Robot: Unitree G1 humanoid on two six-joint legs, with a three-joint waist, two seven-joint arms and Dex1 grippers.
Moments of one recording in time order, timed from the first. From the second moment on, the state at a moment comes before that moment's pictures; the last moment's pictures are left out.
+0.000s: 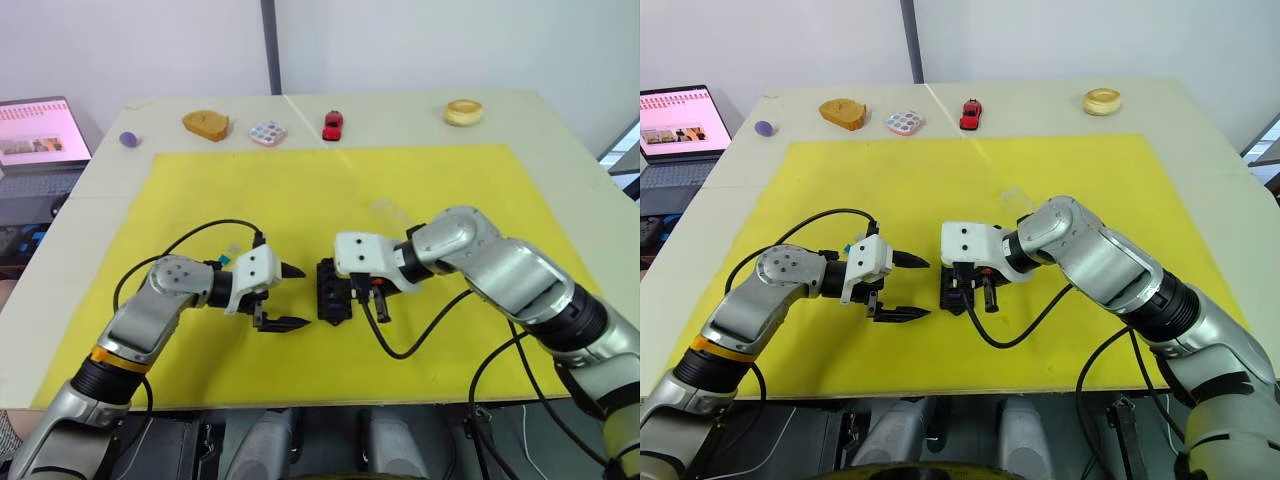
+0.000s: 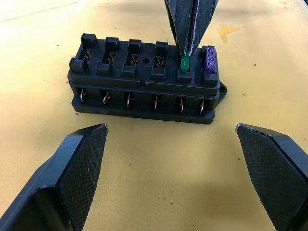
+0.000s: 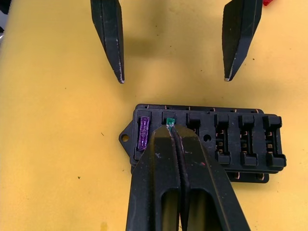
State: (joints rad) left arm -0.40 0.67 -0.26 -0.15 -0.27 0.33 -1.15; right arm -0.86 -0.77 0.60 -0.40 0.23 0.91 1.13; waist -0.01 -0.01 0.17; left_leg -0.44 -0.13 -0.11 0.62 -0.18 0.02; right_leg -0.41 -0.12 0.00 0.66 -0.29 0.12
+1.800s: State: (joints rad) left arm -0.44 0.93 0.18 0.26 -0.61 0.89 -1.25; right arm -0.80 -0.87 0.12 -0.33 0.46 0.75 1.17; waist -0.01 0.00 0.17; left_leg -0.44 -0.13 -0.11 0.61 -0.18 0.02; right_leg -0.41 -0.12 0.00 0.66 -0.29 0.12
